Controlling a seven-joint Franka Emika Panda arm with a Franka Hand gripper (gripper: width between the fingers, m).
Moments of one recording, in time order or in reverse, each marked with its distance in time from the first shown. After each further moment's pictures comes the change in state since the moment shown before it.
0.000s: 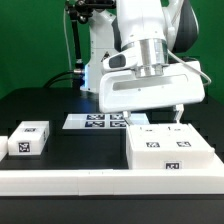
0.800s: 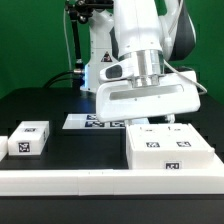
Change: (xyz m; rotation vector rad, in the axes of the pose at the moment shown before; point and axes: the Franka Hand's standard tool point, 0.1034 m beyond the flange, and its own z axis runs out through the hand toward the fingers) arm -0.009 0.007 0.012 -0.002 -0.018 0.007
